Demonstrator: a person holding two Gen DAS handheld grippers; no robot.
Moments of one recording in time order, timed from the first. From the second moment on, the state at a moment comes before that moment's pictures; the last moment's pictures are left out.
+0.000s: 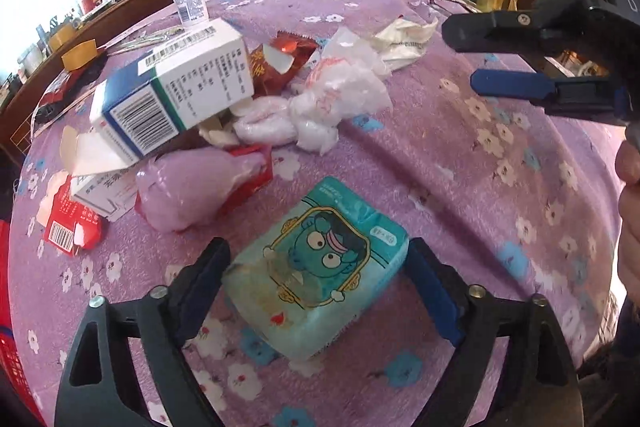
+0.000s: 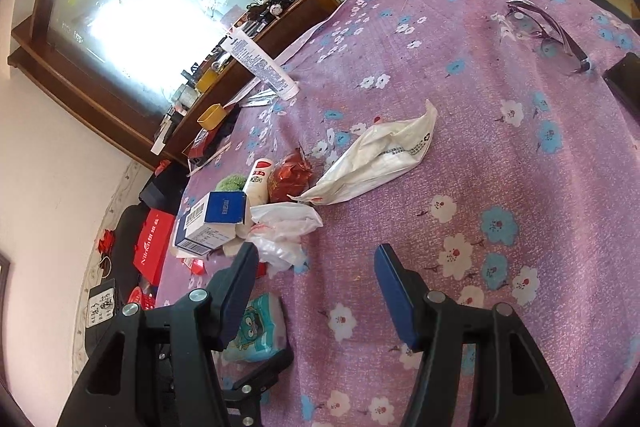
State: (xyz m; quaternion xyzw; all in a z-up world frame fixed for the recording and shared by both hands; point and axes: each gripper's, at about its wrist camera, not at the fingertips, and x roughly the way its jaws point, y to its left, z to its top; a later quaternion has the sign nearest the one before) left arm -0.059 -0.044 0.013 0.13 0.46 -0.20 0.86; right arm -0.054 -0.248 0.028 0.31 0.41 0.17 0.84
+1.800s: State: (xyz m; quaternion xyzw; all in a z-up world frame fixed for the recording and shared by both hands) left arm -0.108 0.045 0.037 0.00 0.32 -0.01 0.95; right arm -0.077 -0.157 0.049 0.16 0.26 0.27 0.91
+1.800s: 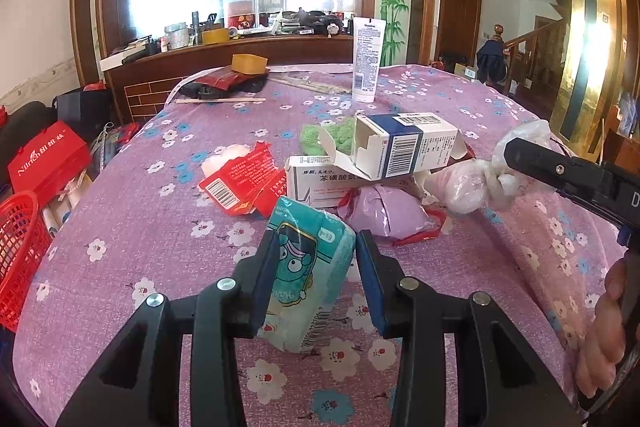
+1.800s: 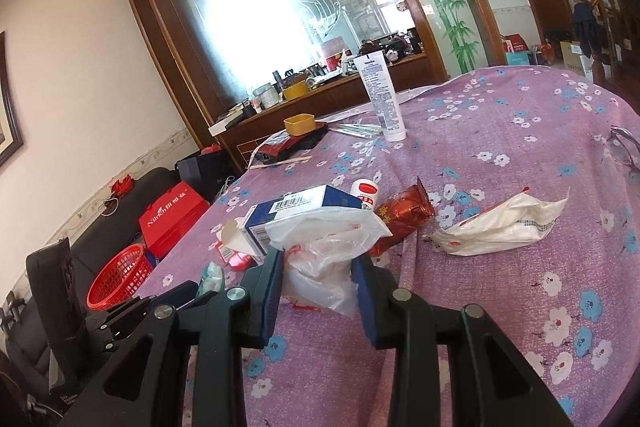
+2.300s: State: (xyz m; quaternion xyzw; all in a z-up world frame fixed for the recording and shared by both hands) left arm -0.108 0.048 0.035 -0.01 0.32 0.00 0.95; right arm -0.078 -0.154 0.049 0.16 0.27 0.27 0.91
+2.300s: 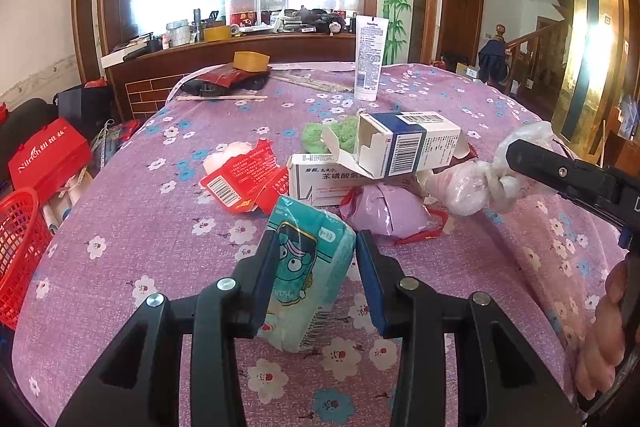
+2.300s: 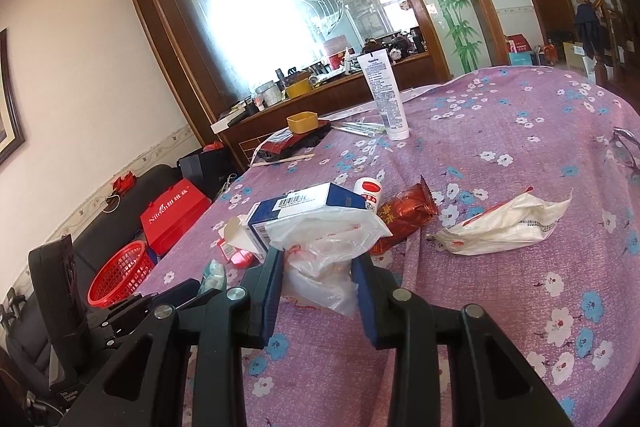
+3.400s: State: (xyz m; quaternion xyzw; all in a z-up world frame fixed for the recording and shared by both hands) left arm -0.109 0.047 0.035 0.00 0.32 0.00 0.95; right arm -0.077 -0.155 0.049 0.16 0.27 0.27 0.91
